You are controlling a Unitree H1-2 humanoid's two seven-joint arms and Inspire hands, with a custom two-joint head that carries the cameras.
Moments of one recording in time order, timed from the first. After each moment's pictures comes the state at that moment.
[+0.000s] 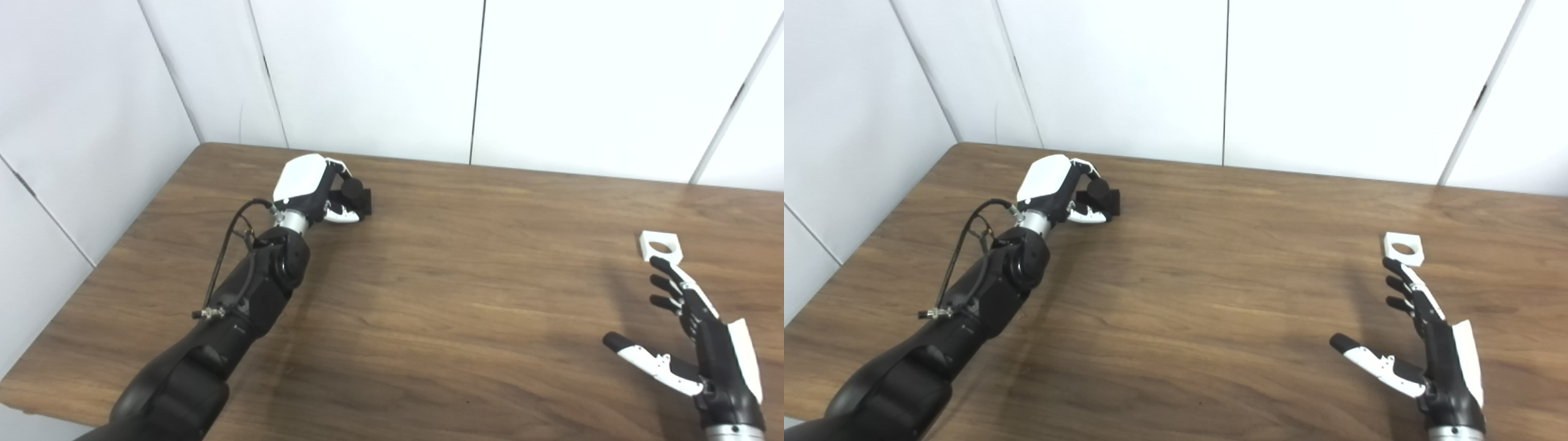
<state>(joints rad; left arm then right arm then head) -0.61 0.41 -0.27 0.70 0.67 0.03 0.26 0.05 -0.16 0.01 -0.16 -0.29 -0.14 -0.05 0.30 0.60</state>
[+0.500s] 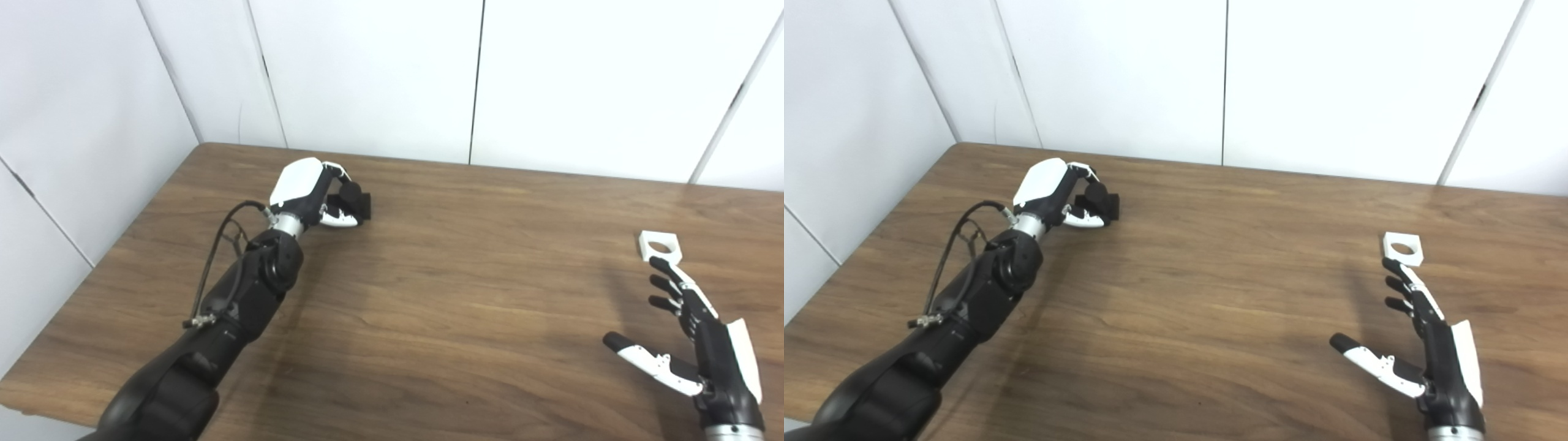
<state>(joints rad) -0.56 0.44 -0.26 0.62 0.58 -0.03 0.17 0.05 -0.16 0.01 -0.16 -0.29 -0.14 -0.05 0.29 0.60</state>
